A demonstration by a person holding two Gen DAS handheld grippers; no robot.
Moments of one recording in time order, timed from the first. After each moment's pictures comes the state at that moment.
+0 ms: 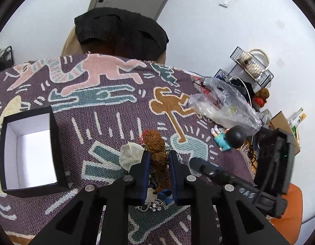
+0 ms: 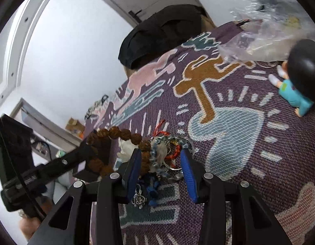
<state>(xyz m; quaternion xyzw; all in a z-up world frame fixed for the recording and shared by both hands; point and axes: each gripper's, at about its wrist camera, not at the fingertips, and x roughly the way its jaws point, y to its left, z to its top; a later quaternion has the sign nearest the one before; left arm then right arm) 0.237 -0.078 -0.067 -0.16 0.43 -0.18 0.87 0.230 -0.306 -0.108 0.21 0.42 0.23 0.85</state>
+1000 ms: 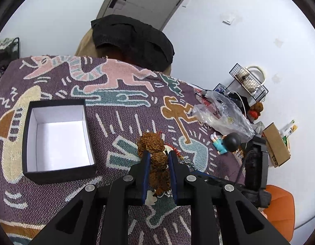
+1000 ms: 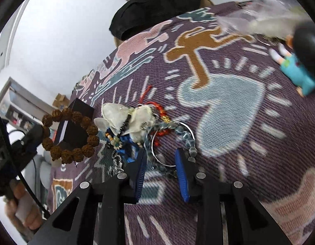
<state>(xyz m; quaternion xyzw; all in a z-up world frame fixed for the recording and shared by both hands) 0.204 -0.023 -0.066 -0.20 0.40 -0.18 0.88 0.221 -0.310 -0.133 0.18 0.49 0.21 0.83</state>
